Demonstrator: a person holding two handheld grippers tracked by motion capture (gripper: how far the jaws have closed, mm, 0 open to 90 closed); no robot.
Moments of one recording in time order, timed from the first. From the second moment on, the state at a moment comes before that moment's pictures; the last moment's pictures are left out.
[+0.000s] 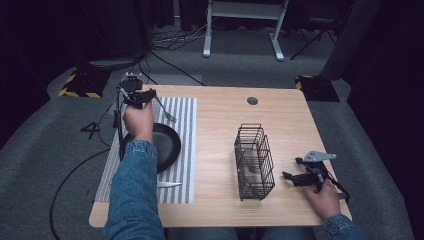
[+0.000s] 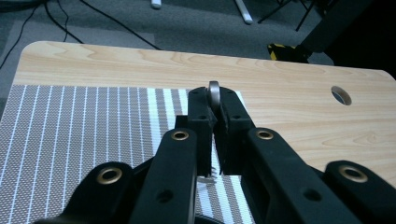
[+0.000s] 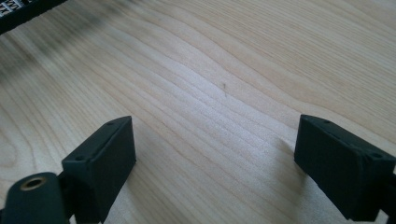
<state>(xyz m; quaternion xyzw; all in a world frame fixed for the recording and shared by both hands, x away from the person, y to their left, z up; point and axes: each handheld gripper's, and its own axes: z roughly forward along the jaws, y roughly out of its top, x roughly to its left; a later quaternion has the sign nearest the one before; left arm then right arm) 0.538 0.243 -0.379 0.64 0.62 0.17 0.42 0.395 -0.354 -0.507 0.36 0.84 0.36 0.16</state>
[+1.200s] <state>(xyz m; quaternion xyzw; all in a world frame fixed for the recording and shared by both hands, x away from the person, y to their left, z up) 0.554 0.289 -0.422 0.62 0.67 0.15 0.36 0.396 -0.354 -0.507 0.37 0.84 0.36 0.17</state>
